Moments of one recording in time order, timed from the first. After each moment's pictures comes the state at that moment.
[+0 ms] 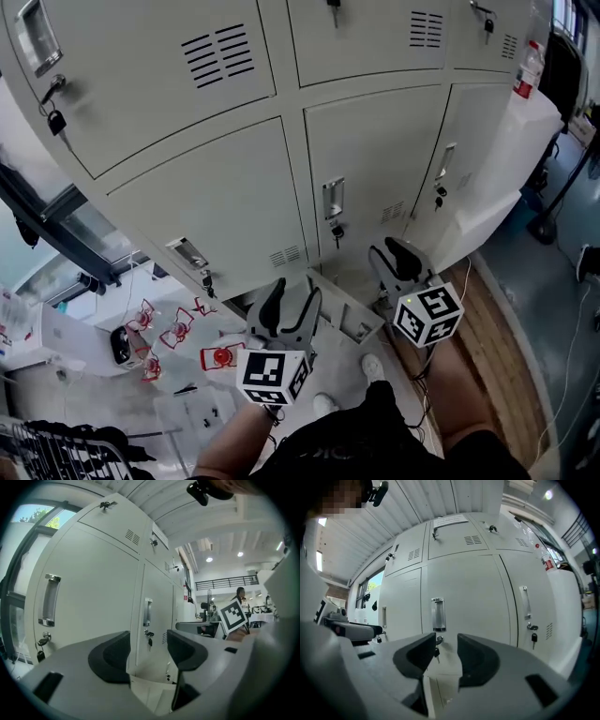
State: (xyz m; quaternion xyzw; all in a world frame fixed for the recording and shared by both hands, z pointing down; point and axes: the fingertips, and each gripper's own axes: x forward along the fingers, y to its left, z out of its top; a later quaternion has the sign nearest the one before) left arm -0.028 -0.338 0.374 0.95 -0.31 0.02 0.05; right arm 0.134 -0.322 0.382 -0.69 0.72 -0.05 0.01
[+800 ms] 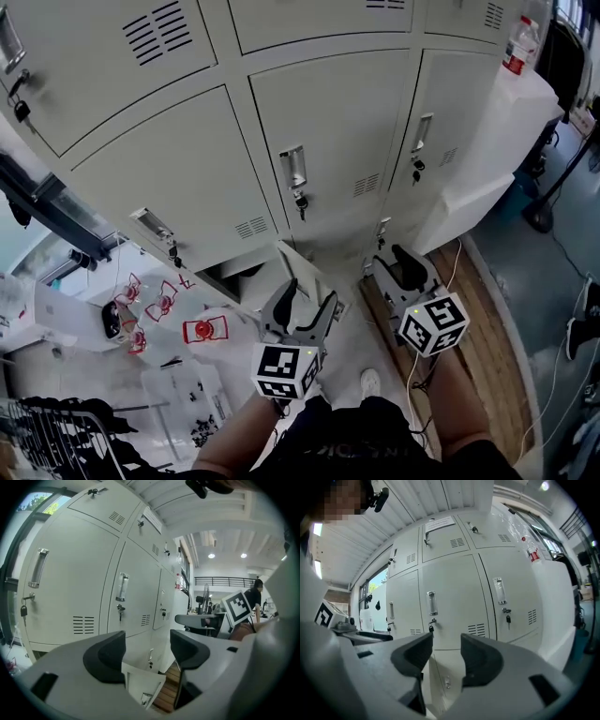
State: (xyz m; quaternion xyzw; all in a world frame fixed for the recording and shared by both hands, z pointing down) left arm 0.037 -0.256 0.439 0.95 -0.29 0.08 0.10; right arm 0.174 -0.235 0.427 -0.68 0.73 -0.10 0.01
